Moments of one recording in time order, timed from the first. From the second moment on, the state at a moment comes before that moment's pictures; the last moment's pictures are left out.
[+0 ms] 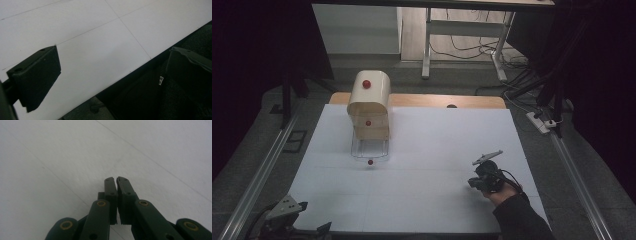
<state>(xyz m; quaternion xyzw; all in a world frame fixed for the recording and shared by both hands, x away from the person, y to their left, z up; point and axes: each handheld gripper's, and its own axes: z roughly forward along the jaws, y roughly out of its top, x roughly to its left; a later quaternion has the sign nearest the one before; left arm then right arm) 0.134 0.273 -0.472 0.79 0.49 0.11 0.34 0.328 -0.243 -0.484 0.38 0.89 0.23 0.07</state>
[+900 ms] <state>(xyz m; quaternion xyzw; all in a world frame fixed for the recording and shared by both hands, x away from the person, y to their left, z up) 0.133 0.279 -0.470 0.78 0.48 0.09 0.39 0.344 -0.159 -0.446 0.27 0.89 0.37 0.05</state>
